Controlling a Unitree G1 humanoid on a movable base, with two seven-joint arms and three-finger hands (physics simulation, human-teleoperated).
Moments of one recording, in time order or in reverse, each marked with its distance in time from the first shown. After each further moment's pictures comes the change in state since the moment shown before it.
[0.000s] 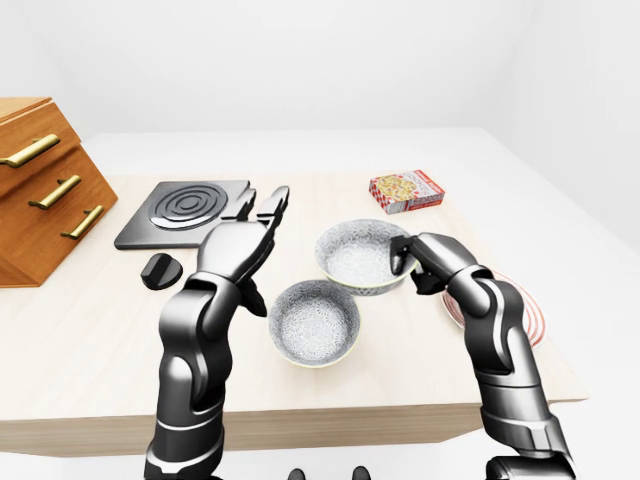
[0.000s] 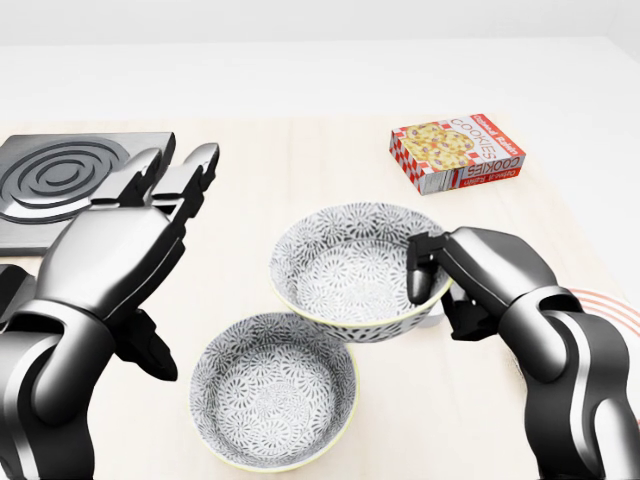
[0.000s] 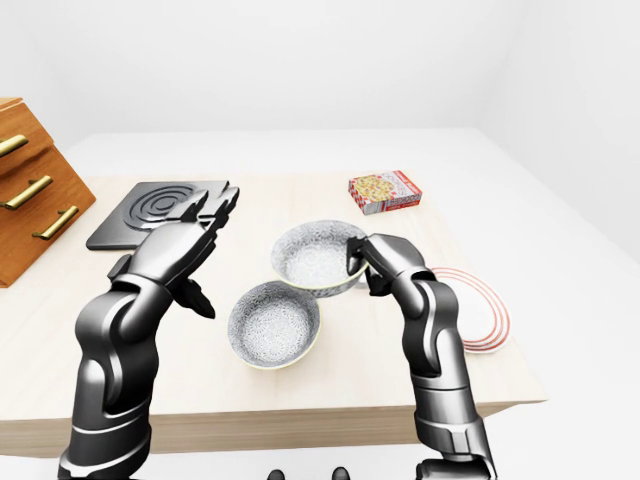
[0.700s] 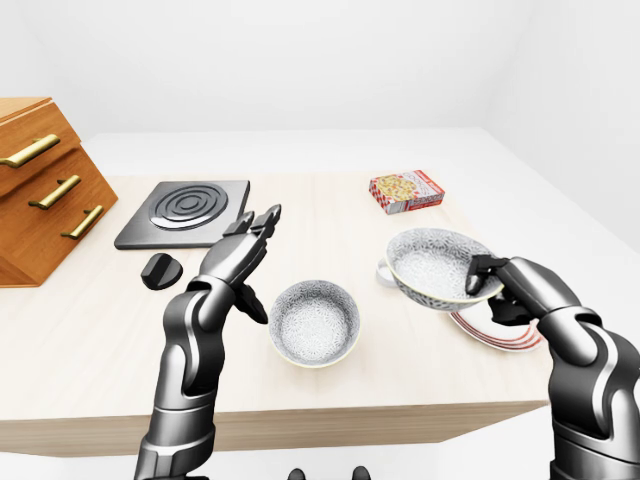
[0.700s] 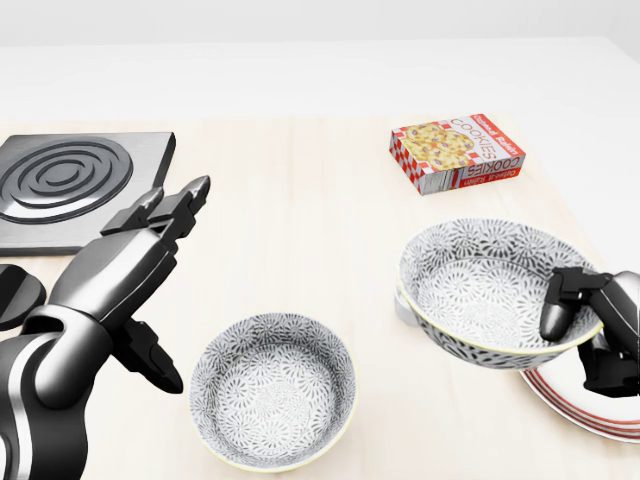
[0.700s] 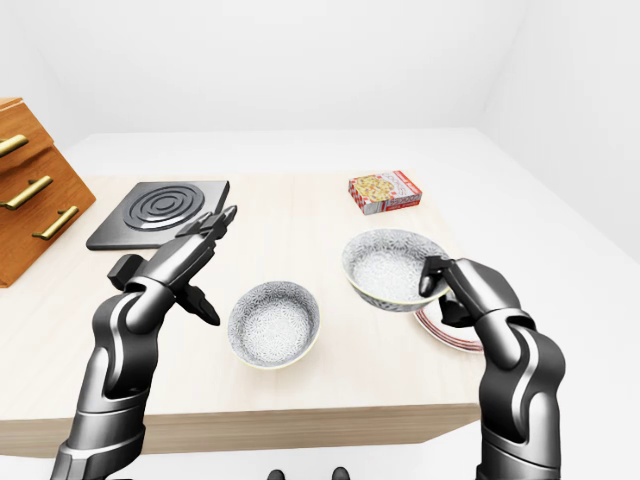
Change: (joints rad) left arm 0.007 0.058 0.042 0.220 -0.214 0.011 0.092; right arm 0.259 -0.104 -0.312 -0.206 0.116 0.000 0.031
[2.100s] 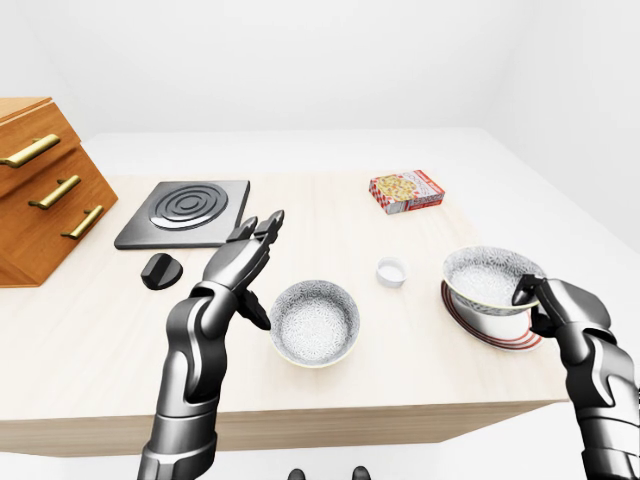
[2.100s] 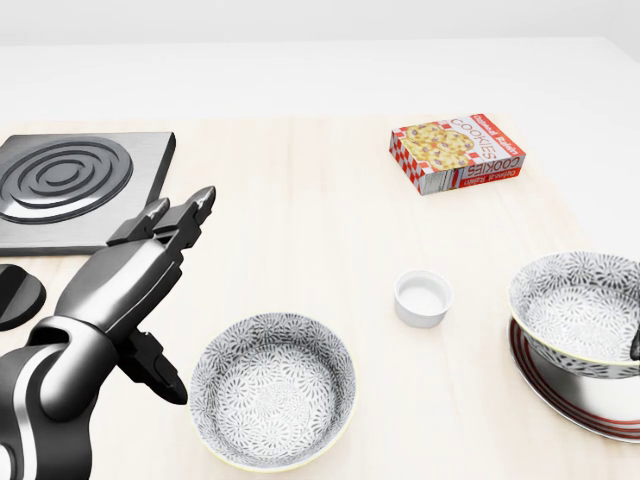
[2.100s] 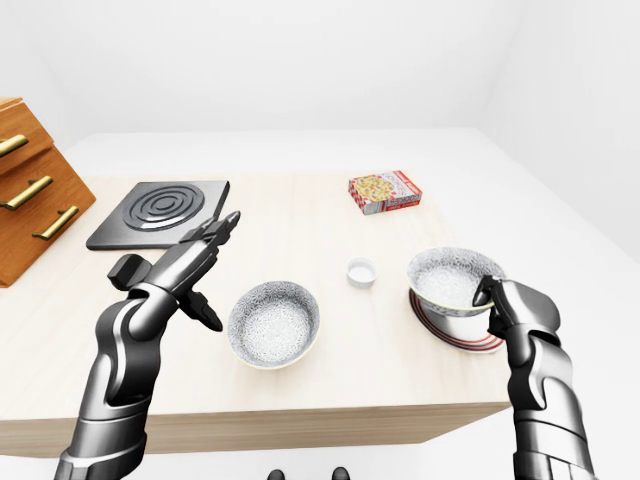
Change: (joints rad) left arm 0.034 -0.014 -0.013 -0.021 0.003 0.000 -0.001; right arm -0.067 -0.224 -0.002 0.726 -0.070 -0.096 -0.582
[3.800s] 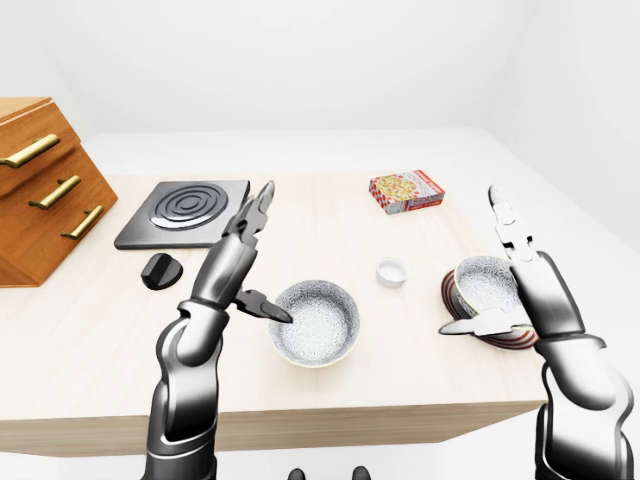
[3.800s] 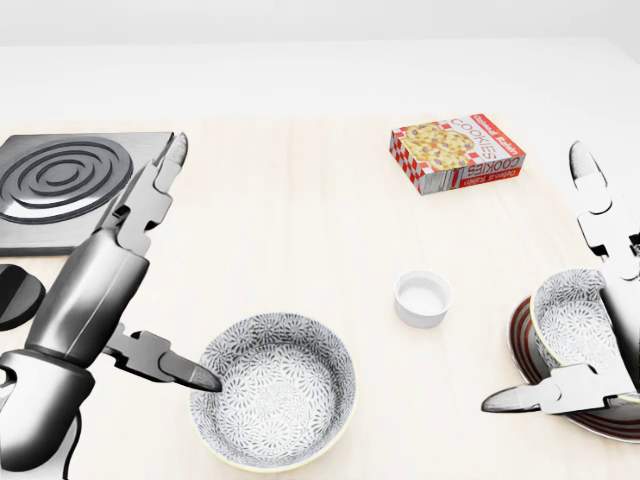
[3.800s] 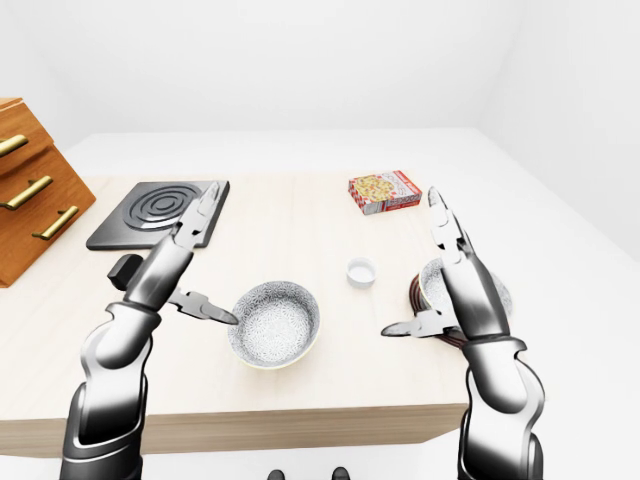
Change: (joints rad) left arm 0.108 -0.053 0.023 -0.199 -0.368 0.000 0.187; right arm 0.177 0.402 0.037 -1.007 0.511 0.097 0.325
